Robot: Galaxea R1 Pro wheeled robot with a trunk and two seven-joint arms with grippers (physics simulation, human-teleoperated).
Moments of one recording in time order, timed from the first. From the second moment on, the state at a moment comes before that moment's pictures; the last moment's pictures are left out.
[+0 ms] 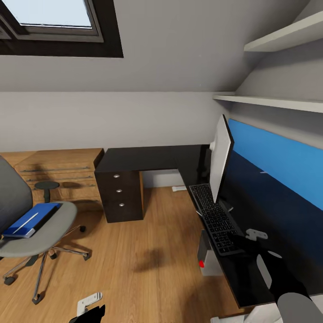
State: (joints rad) left arm -0.32 0.03 0.14 -0.40 0.22 0.01 0.04; right arm -0.58 -0.15 -0.36 -0.68 -0.03 0.19 0.27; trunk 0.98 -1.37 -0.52
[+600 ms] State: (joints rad) left arm -0.32 0.03 0.14 -0.40 0.22 0.01 0.04; right arm -0.58 -0.15 -0.36 -0.68 -0.02 0.19 0.26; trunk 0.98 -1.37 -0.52
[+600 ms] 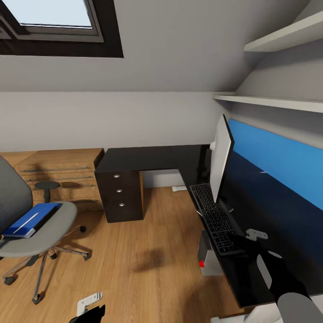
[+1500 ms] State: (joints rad) left arm -0.32 0.03 0.14 -0.40 0.22 0.01 0.04; right arm -0.58 -0.15 -0.35 -0.67 -0.02 0.19 0.27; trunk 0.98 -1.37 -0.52
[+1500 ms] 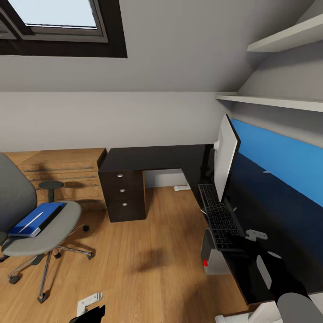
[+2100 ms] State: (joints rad) left arm -0.32 0.03 0.14 -0.40 0.22 0.01 0.04; right arm -0.58 -0.15 -0.35 -0.67 -0.02 0.19 0.27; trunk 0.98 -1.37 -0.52
